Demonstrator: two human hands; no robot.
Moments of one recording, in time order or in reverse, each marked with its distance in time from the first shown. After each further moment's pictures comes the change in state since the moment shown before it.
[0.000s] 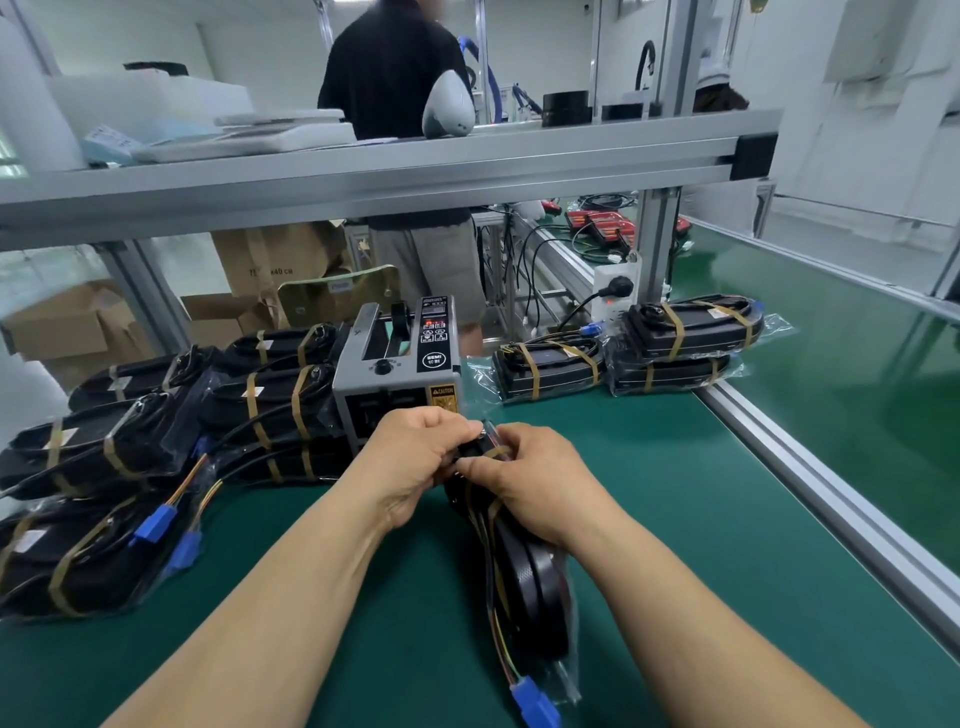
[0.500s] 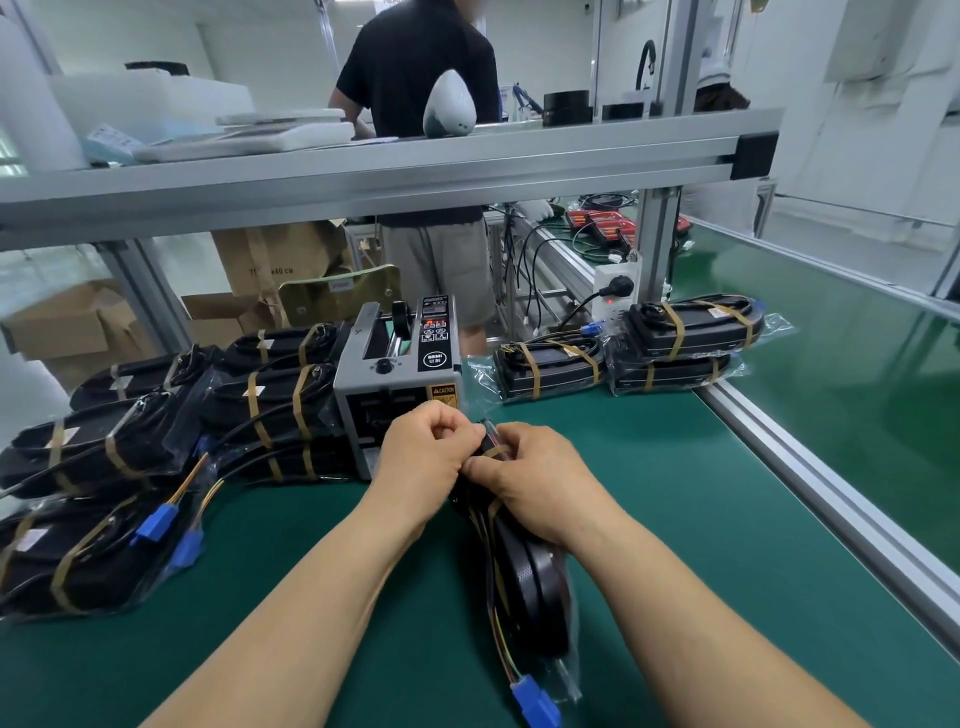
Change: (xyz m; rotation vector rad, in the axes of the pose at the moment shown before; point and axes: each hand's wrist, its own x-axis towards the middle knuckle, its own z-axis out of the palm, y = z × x) left_hand 0.000 -0.016 0.005 0.206 0.182 0.266; right_hand -0.001 -0.001 0.000 -0.005 -0.004 0.000
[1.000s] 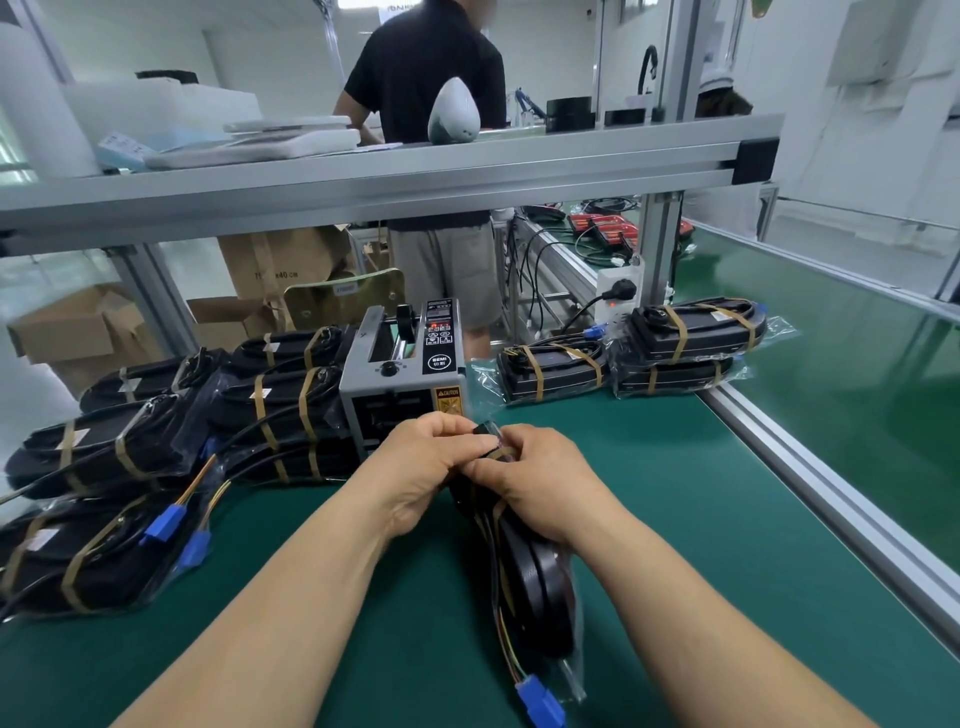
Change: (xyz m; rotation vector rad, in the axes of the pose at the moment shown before) left_hand 0.006 0.005 -0.010 -0.276 -0.226 -0.306; right_hand 0.003 0.002 0.000 -0.043 0.001 -0.033
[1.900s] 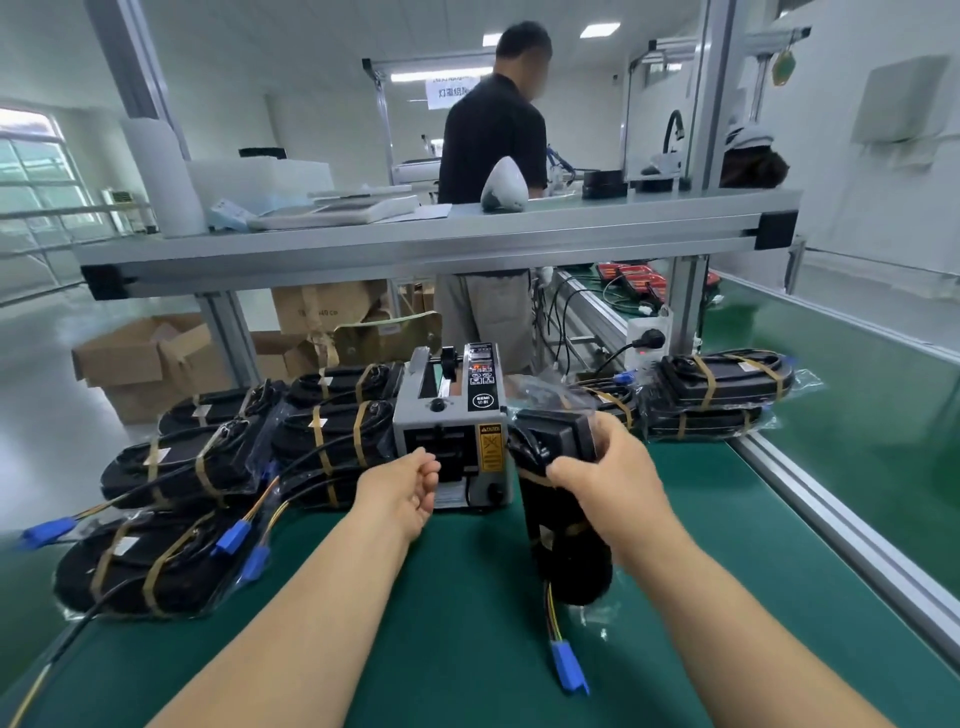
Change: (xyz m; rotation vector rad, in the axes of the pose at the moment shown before) left_hand 0.014 0.004 -0.054 -0.364 0.444 -0.271; right_hand -0.020 -0.019 -0.022 0.442 0.225 -0.019
